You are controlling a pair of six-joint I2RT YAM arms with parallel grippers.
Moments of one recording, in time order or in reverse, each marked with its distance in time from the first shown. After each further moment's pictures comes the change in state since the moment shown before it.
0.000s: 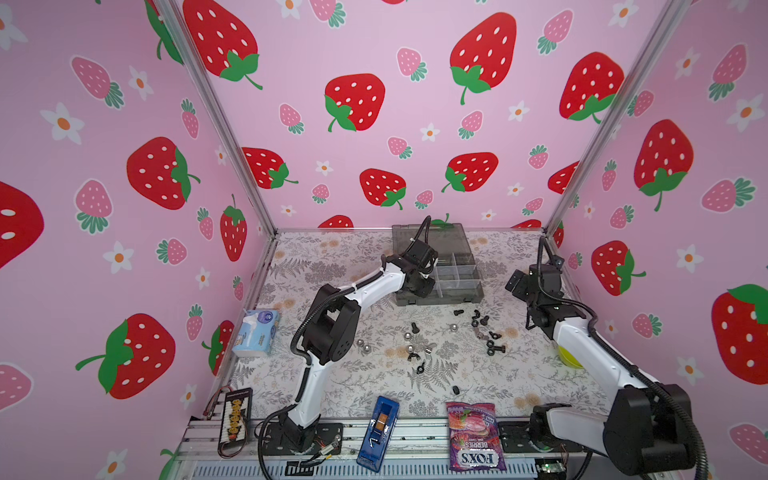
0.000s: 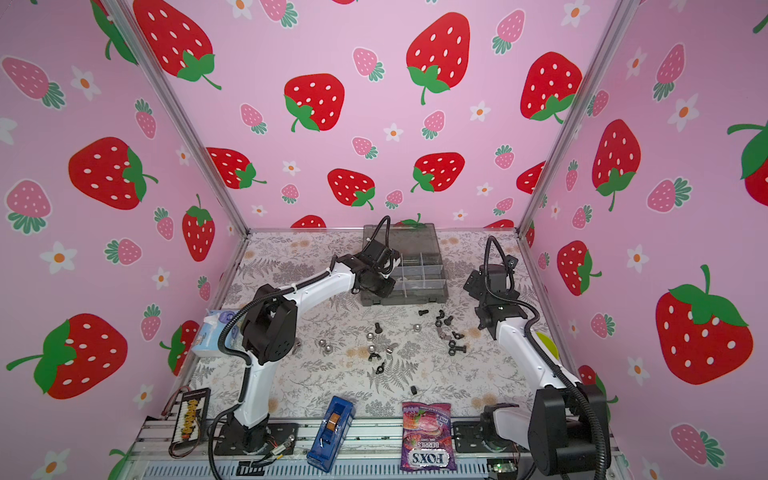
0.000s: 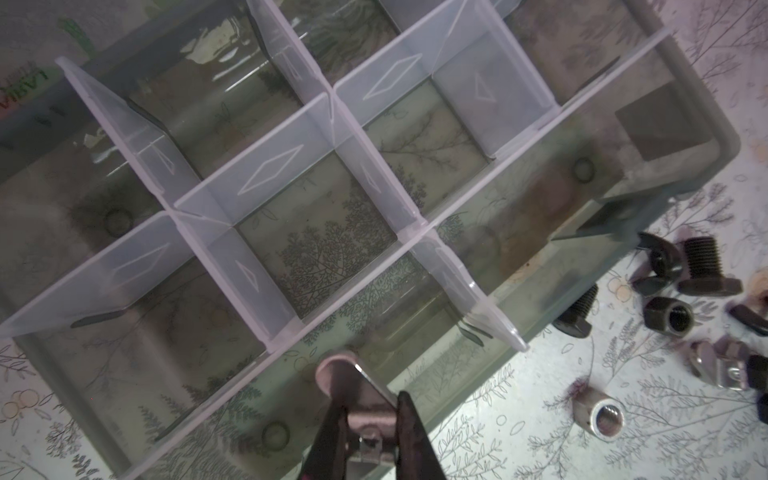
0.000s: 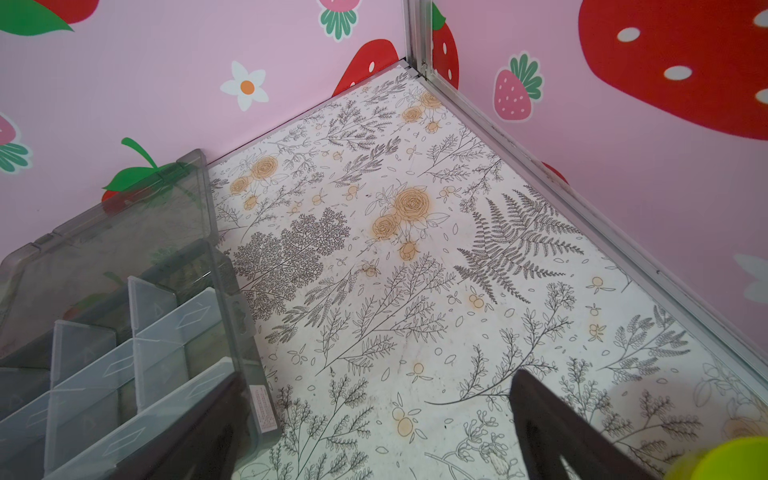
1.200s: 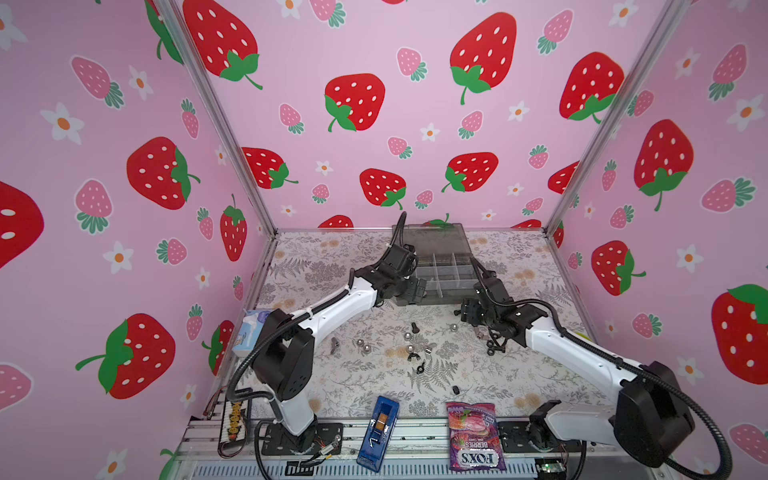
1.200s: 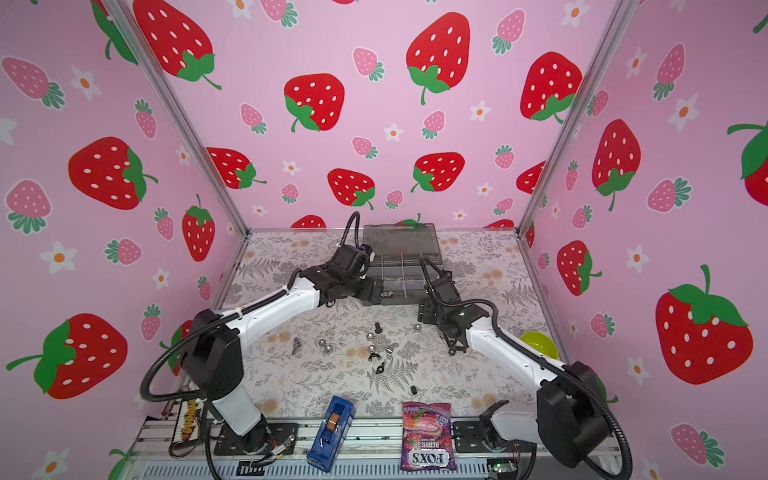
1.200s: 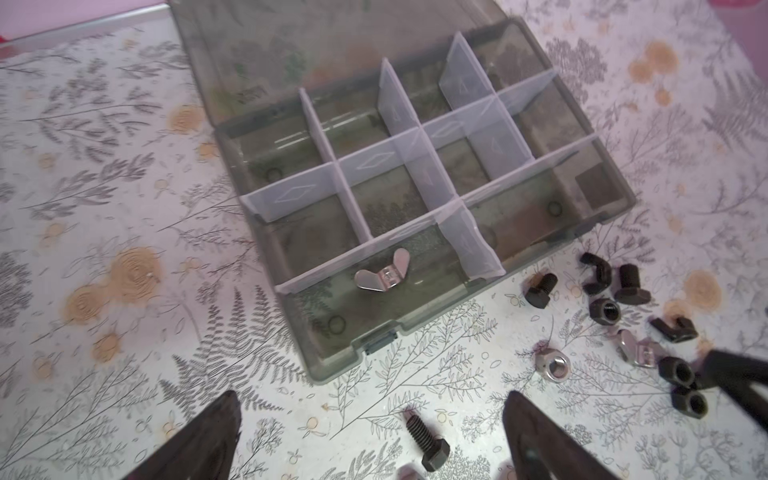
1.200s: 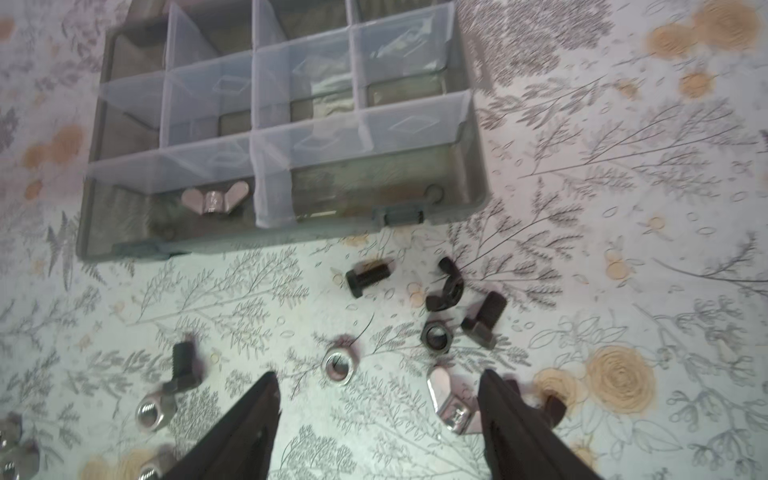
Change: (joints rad) left arm 0.023 -0.481 -0.453 0.152 -0.158 -0.216; right arm 0.473 0.079 0.052 -0.273 -0.139 0.074
